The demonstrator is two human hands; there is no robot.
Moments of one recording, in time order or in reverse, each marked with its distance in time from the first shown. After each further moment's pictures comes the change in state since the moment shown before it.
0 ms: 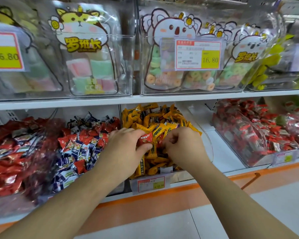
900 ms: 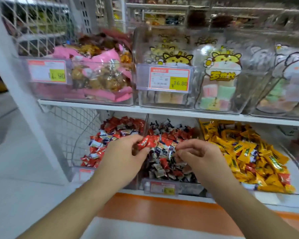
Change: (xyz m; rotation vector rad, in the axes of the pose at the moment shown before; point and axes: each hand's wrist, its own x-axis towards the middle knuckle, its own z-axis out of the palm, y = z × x) left_hand -0.113 -0.127 -0.129 -0.092 0.255 -0.322; right_hand -0.071 -0.178 0.031 0.707 -0.312 0.019
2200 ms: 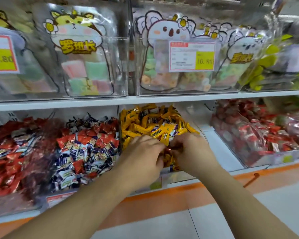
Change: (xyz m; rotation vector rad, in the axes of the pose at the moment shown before) left_hand 0.023 0.156 0.197 0.264 -0.411 0.595; right_hand 0.032 0.127 -0.182 -0.876 0.204 -0.107
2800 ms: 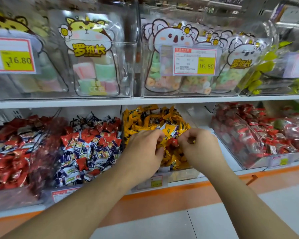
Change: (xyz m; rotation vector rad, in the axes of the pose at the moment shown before) left_hand -0.004 0.005 -0.010 -0.281 0.170 -0.130; right_hand -0.009 -0.012 -0.028 0.287 0.122 0.218
